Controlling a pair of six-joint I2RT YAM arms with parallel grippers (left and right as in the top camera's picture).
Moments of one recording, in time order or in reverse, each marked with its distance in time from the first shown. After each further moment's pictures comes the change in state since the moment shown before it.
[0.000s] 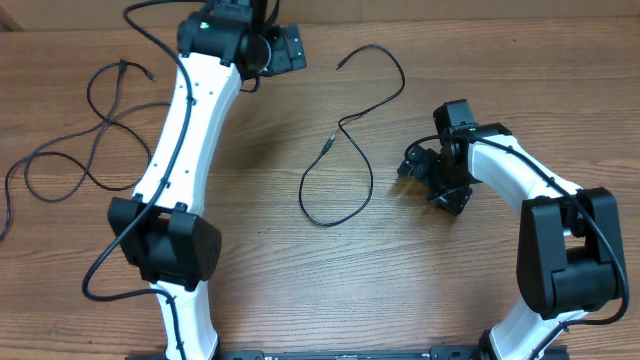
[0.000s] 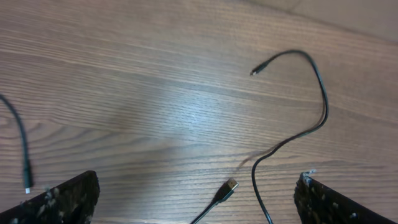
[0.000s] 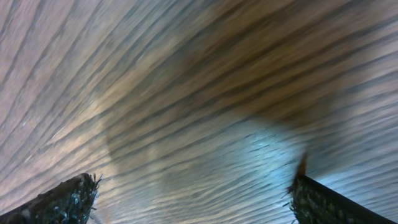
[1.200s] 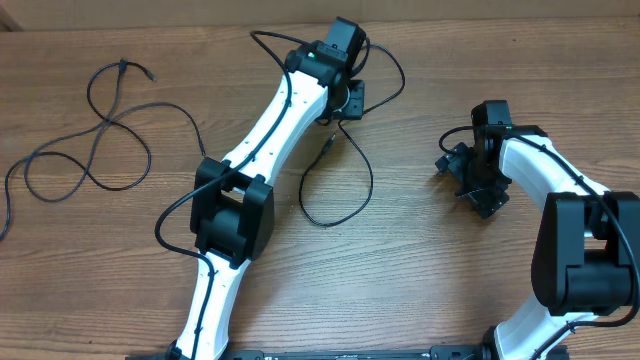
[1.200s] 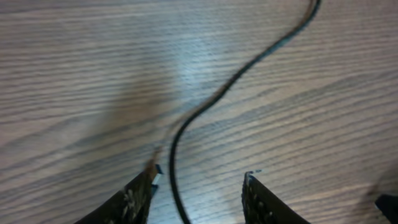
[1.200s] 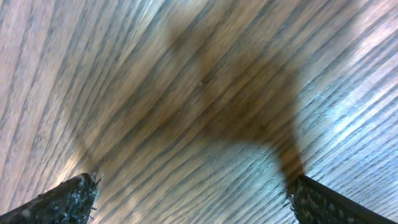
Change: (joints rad) left arm -0.225 0.259 0.000 0.076 0.070 0.059; right arm -0.158 -0.006 -0.018 -0.008 0.146 0.113
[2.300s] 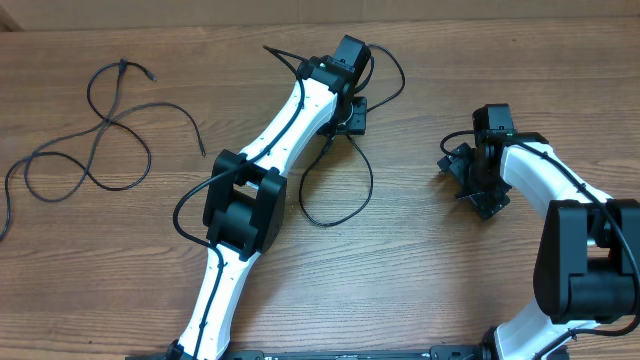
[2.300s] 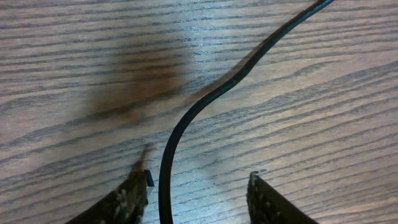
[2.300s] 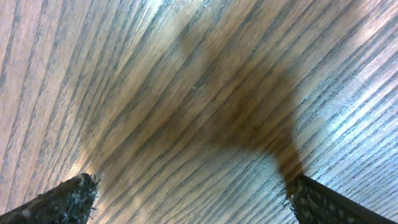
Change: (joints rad) left arm -0.009 0.093 -0.001 -0.016 0.012 -0.030; right arm 0.000 -0.035 -0.053 0.066 0.013 0.037
